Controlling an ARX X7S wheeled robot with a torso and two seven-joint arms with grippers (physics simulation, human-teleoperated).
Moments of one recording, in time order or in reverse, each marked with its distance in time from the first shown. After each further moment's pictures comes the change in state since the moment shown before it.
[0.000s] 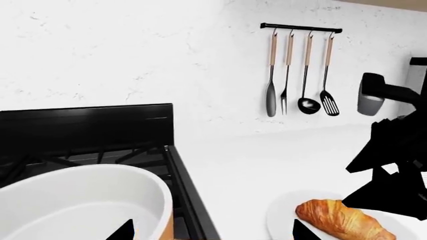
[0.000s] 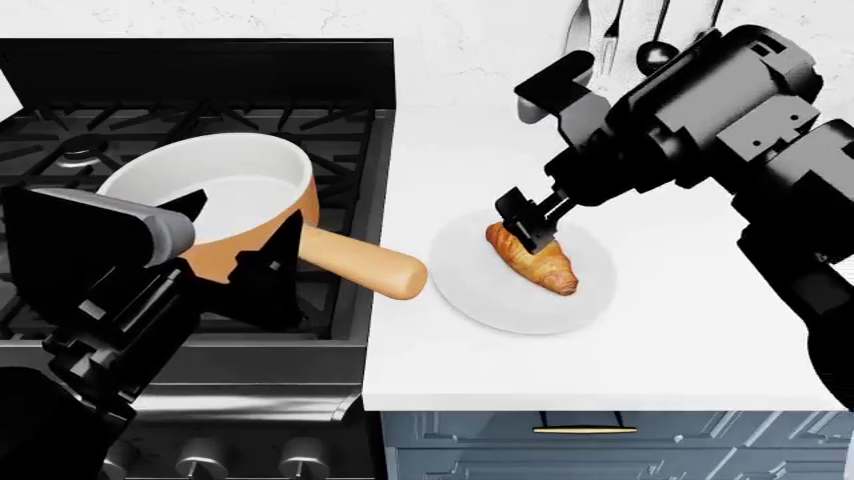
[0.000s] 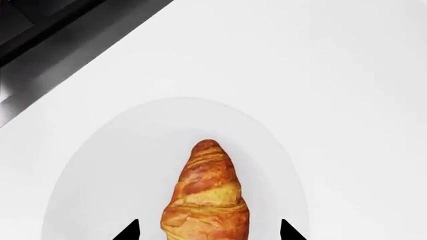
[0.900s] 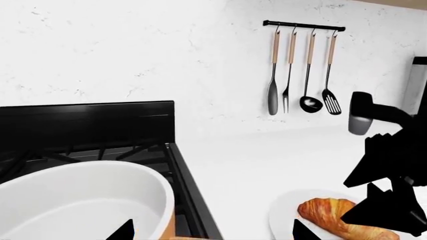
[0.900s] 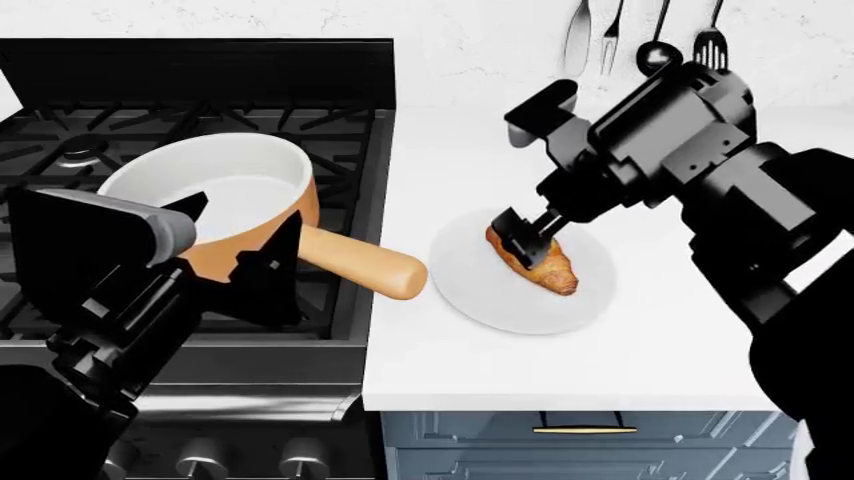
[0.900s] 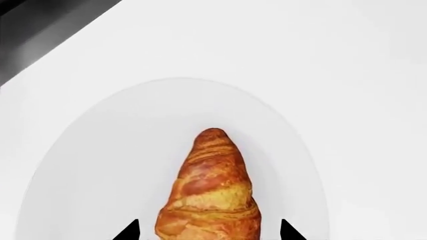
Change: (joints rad) left arm 0.010 -0.012 0.022 -0.022 0.010 0.034 0.003; right arm -0.050 -0.102 -0.080 0.195 -0.087 -0.093 -0.140
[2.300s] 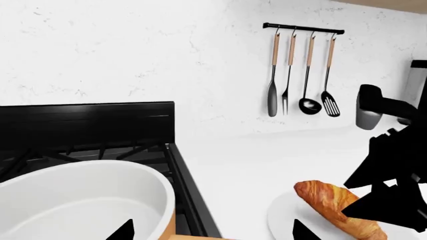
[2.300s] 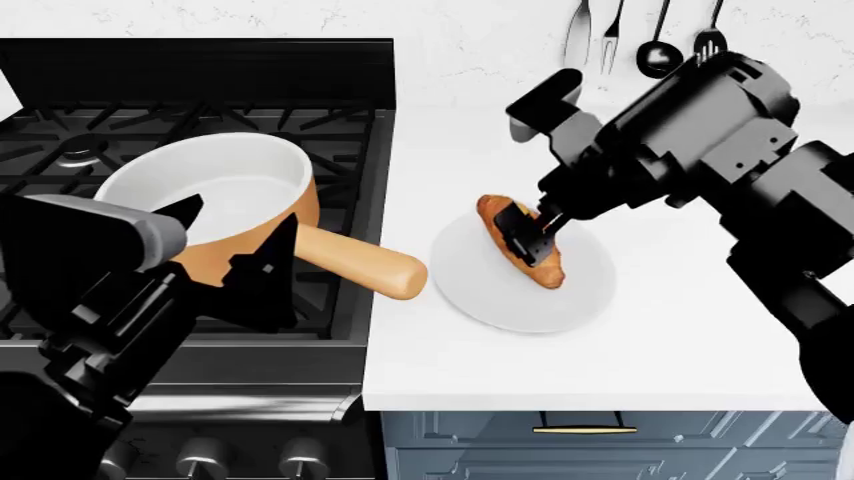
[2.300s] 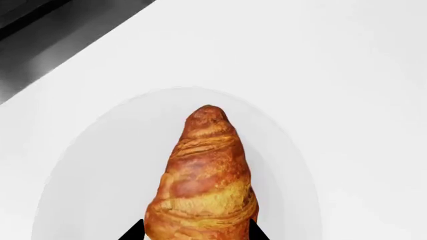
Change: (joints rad) left arm 0.027 -0.026 -0.004 0.004 -0.028 0.040 -0.010; right arm 0.009 0.106 0.076 -0.228 0.062 0.073 0.151
